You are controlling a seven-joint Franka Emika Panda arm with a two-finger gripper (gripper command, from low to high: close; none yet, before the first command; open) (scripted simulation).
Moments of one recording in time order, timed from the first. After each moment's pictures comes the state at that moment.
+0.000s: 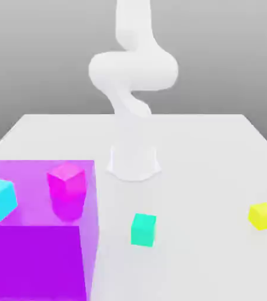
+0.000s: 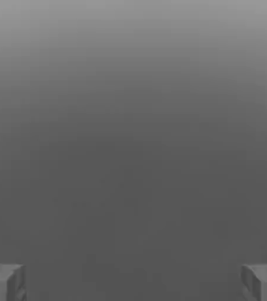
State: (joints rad) arm 0.00 -0.74 0.00 -2.37 0.01 2.35 0.82
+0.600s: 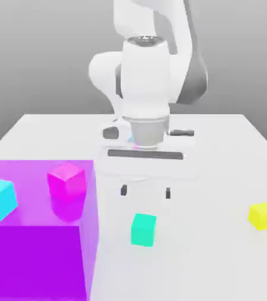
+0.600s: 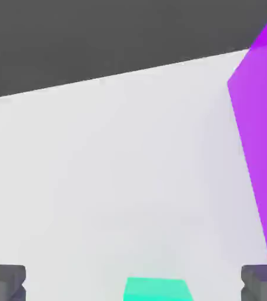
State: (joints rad) arm 0.00 -0.09 0.09 -2.94 0.03 2.89 1.05
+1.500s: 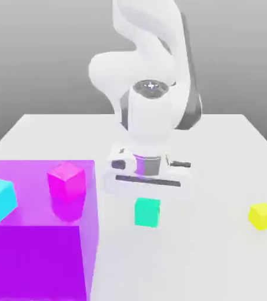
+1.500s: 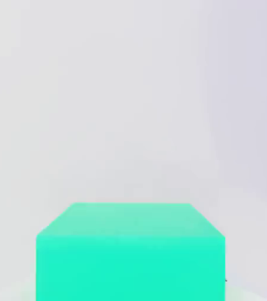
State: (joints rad) arm 0.12 -0.08 0.08 -2.92 -0.01 2.85 0.98
